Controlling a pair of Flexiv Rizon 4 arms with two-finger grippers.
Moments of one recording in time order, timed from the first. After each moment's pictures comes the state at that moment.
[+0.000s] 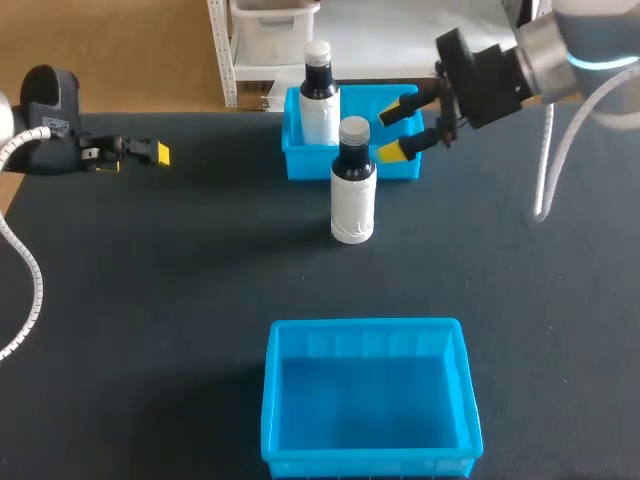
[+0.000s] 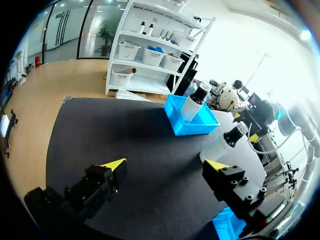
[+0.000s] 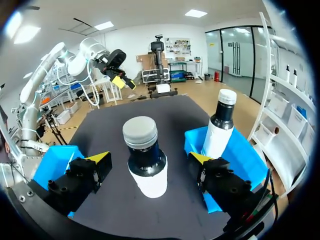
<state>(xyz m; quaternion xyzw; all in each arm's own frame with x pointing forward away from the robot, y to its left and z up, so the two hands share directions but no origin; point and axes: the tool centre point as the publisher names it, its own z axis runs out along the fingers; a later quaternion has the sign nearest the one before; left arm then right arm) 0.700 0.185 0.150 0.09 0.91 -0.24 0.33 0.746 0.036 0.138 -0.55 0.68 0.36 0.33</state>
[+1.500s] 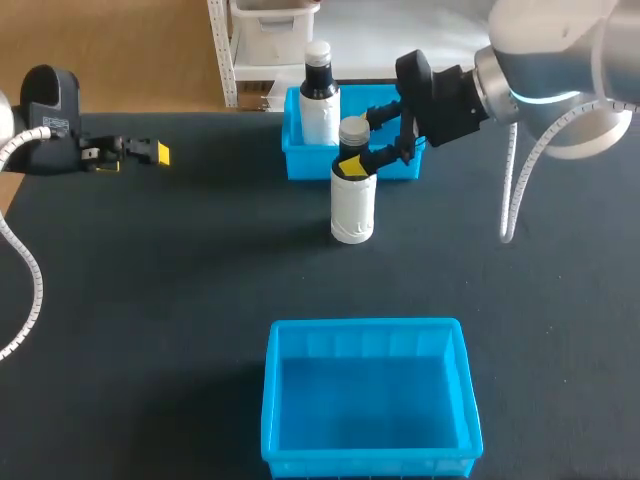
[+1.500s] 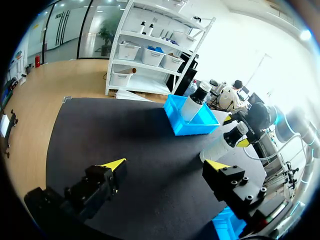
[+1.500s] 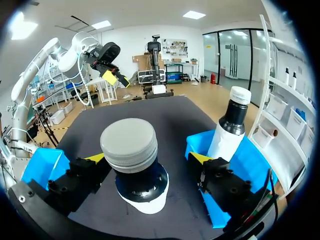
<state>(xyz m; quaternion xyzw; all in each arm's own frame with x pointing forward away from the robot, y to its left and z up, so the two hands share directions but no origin) 0.700 0.185 0.150 0.09 0.91 -0.24 0.33 0.753 0.076 0.115 -0.54 0.68 0.35 0.35</state>
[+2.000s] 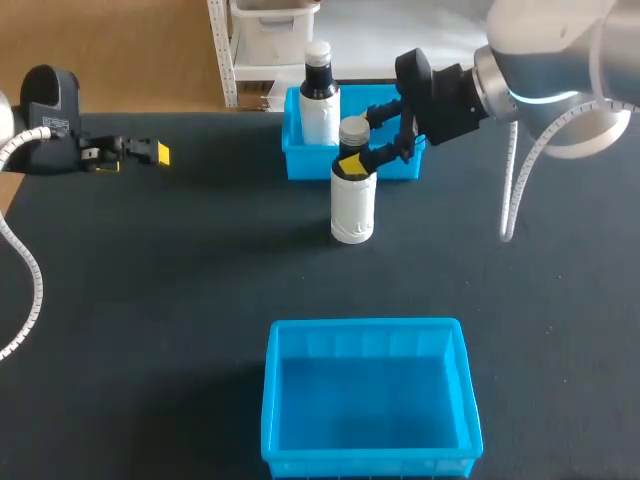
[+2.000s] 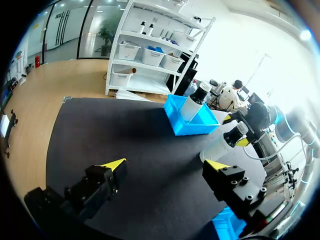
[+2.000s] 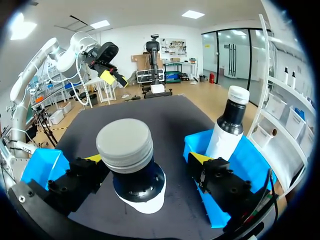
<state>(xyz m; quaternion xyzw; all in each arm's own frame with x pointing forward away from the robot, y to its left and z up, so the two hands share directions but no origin) 0.700 0.185 0.150 0.09 0.91 -0.24 0.33 0.757 0.076 0.115 -0.54 0.68 0.35 0.35</state>
